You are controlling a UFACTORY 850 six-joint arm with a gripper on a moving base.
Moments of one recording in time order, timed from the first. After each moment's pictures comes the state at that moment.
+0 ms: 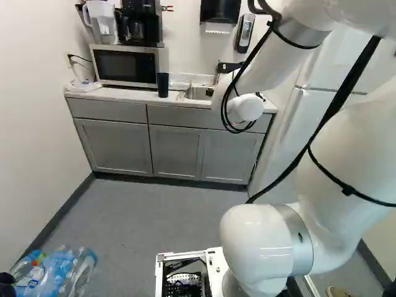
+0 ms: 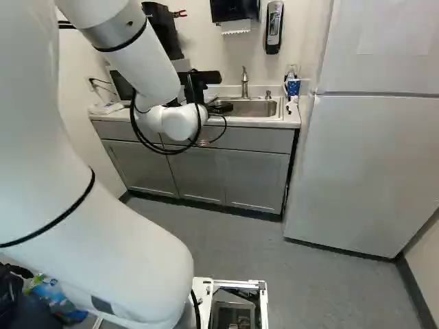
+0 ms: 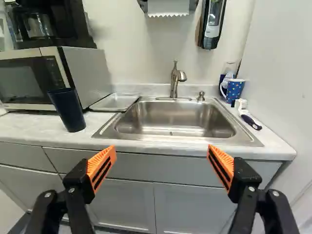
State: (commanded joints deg) arm -4.7 5.9 -33.2 0.0 43.5 0.0
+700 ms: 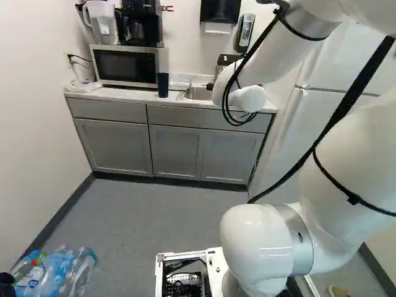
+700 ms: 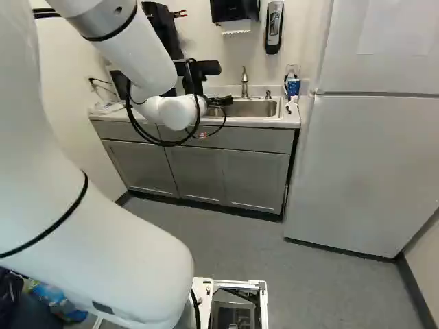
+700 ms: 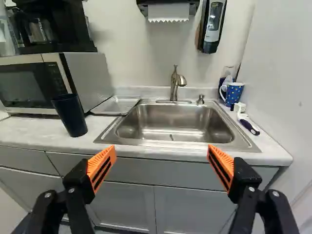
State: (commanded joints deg) arm -4.7 8.3 -35.5 0.0 37.9 0.0
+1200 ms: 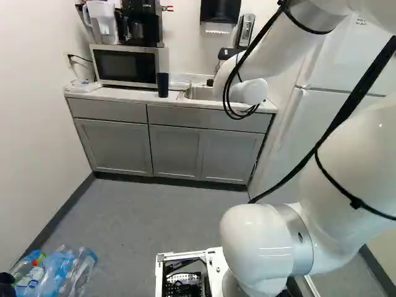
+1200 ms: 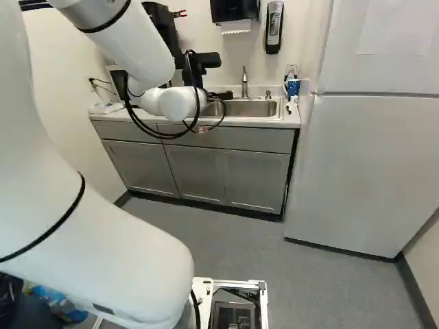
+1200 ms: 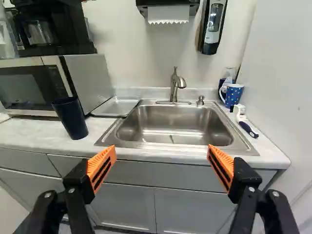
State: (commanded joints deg) arm -4.8 8.8 -38.1 0.0 34.0 0.0
